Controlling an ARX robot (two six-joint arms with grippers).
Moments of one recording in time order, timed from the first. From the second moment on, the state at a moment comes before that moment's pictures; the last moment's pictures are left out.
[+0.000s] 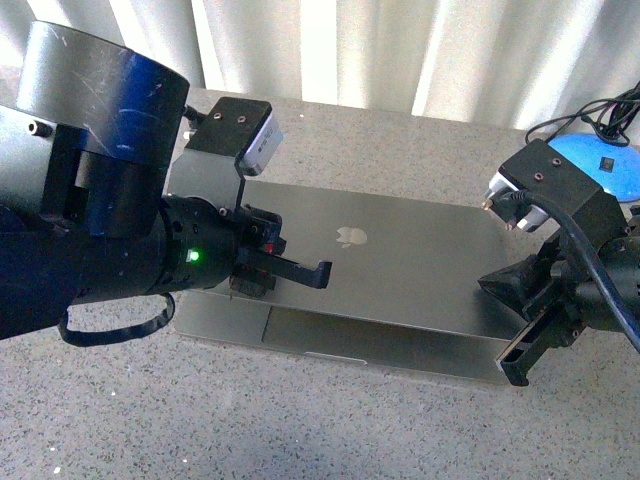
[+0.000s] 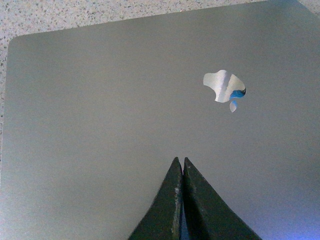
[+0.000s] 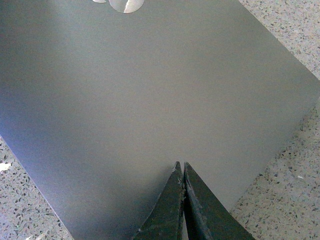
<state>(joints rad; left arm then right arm) -0.41 2.03 0.75 0.62 0.13 -0.05 0.19 1.93 0.61 0.48 -0.33 -0.45</state>
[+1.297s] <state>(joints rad) -0.39 2.12 0.72 0.72 0.14 -0.11 0.19 1.98 0.61 0.49 -0.32 -0.46</state>
